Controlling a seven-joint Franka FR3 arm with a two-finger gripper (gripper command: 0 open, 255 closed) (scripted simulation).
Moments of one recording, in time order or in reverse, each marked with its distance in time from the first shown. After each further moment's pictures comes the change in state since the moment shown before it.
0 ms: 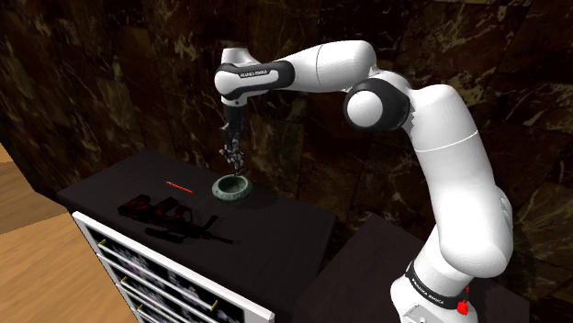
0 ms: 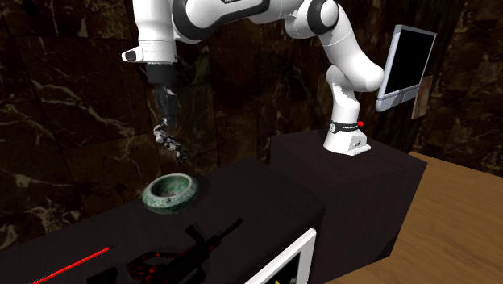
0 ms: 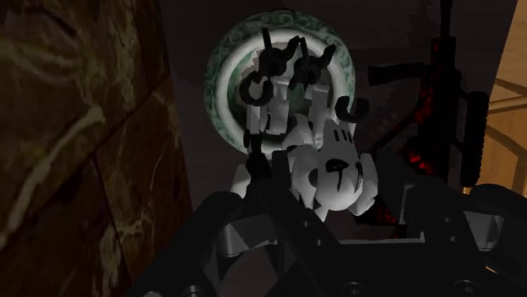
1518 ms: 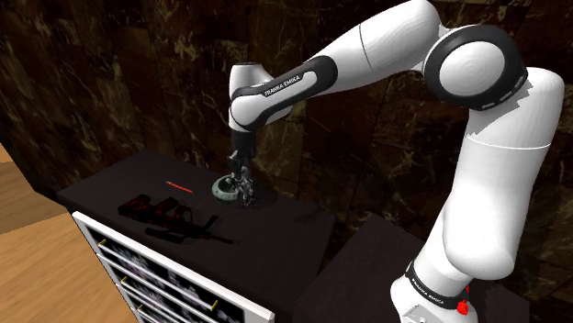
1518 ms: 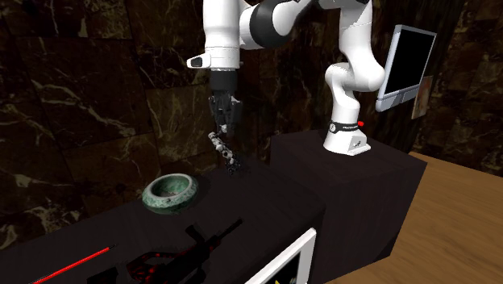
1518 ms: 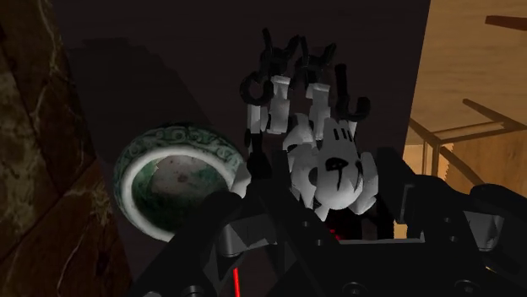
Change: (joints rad) arm 0.088 -0.463 0.053 -0.757 0.013 0.304 0.136
